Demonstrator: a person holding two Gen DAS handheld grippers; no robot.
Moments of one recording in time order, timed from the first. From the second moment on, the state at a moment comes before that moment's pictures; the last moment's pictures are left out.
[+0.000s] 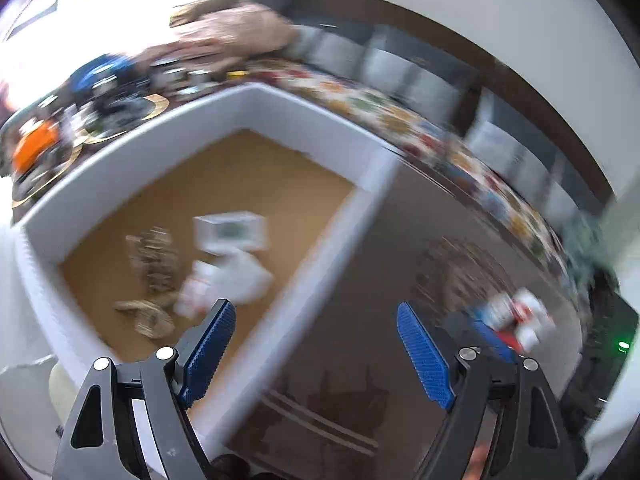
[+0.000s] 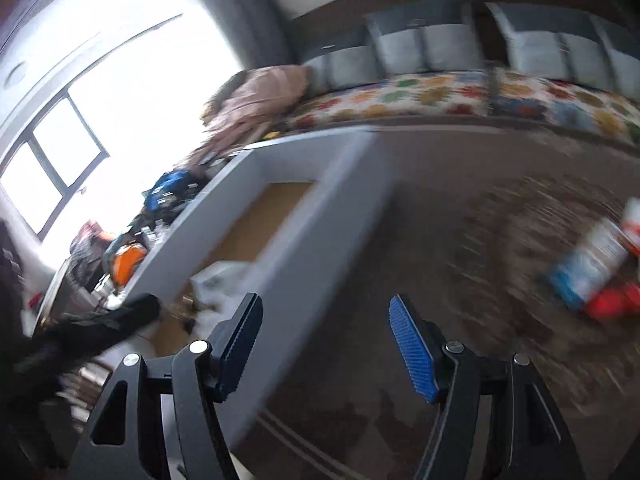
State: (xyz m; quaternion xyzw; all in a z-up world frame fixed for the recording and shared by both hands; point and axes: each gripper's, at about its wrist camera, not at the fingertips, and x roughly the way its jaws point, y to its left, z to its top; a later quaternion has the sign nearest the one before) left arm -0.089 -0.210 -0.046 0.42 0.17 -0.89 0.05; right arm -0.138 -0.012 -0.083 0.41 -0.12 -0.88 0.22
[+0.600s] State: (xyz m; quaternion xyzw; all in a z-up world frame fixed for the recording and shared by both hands) left arm -0.048 0.063 -0.180 0.51 -0.03 -0.84 -0.16; right arm 0.022 0.239 -0.174 0.45 -0.10 -0.88 -0.07
